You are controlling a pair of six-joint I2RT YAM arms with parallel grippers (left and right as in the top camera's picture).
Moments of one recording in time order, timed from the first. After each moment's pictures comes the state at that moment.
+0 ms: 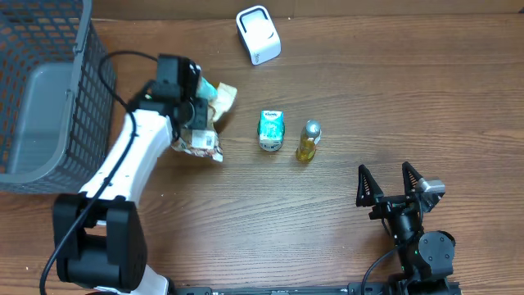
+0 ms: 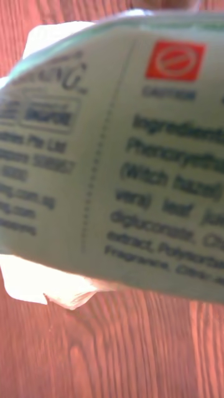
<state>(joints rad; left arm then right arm) -0.17 1.73 1.24 -0.58 -0.05 -0.05 0.12 0.01 0.02 -0.03 -0.04 0.31</state>
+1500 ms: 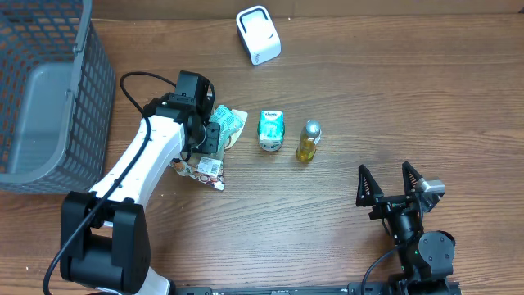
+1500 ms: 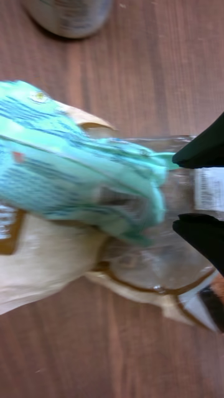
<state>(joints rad) -0.23 1.73 1.23 -0.84 0.00 -0.11 0.12 0.01 0.02 -0.03 -0.04 0.31</state>
